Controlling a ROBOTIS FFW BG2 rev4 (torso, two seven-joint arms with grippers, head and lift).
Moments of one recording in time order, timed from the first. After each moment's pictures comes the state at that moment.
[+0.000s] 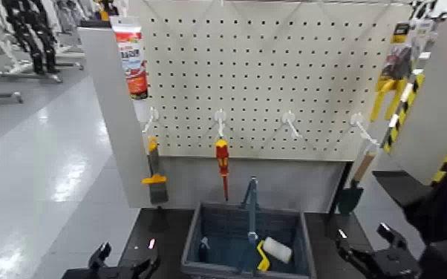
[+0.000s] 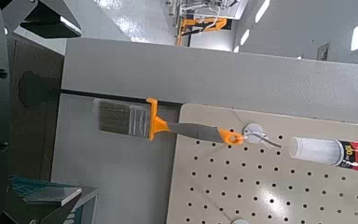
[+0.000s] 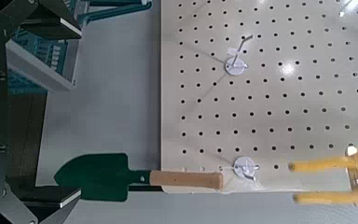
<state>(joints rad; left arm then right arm) 0.22 0.15 -0.16 -1.49 0.25 -0.37 0.07 0.25 -0.02 -0.24 -1.75 -0.10 -0.04 0.42</state>
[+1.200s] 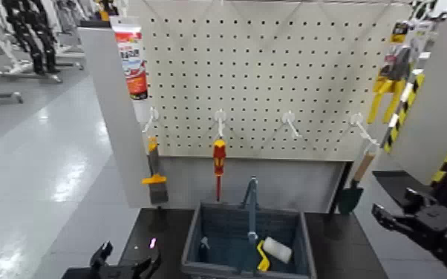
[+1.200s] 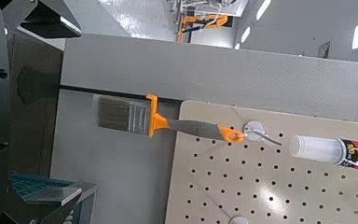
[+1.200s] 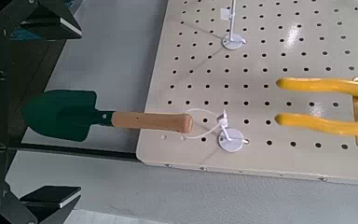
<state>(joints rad) 0.21 0.15 -0.17 -1.48 0.26 -0.38 0.06 0.03 -0.28 -0.35 -1.65 -0.16 0.22 0.73</state>
